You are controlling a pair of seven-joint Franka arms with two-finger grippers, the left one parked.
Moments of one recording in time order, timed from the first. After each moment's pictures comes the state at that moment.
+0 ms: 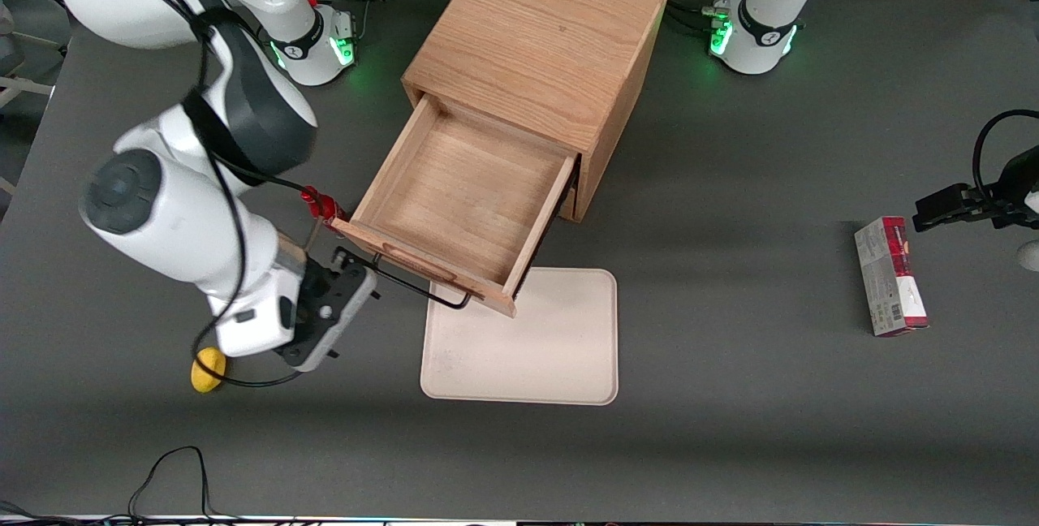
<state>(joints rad) 0.04 0.62 0.46 -1.02 -0.17 1.76 -0.53</state>
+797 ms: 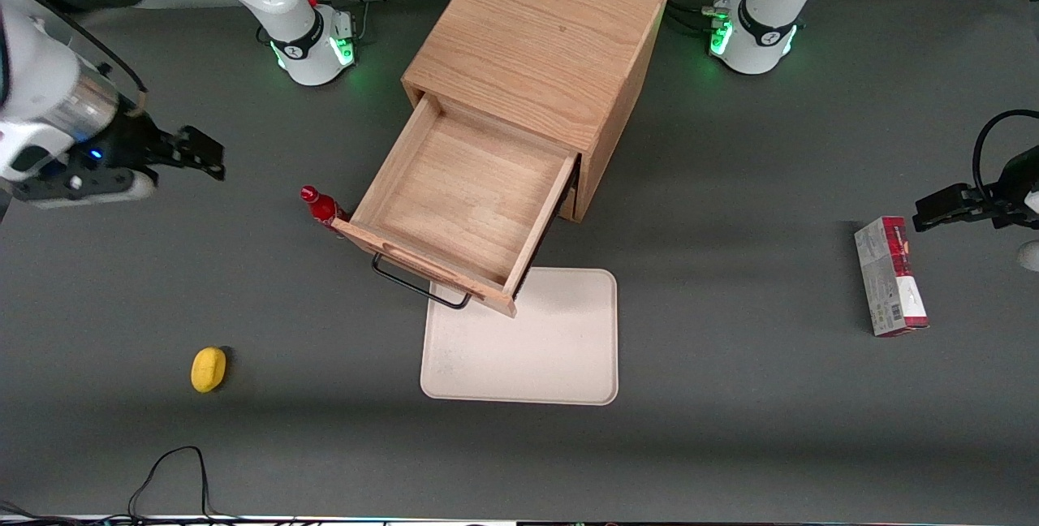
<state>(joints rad) 0.01 -0.13 0.07 -1.78 0.00 1.62 0.07</state>
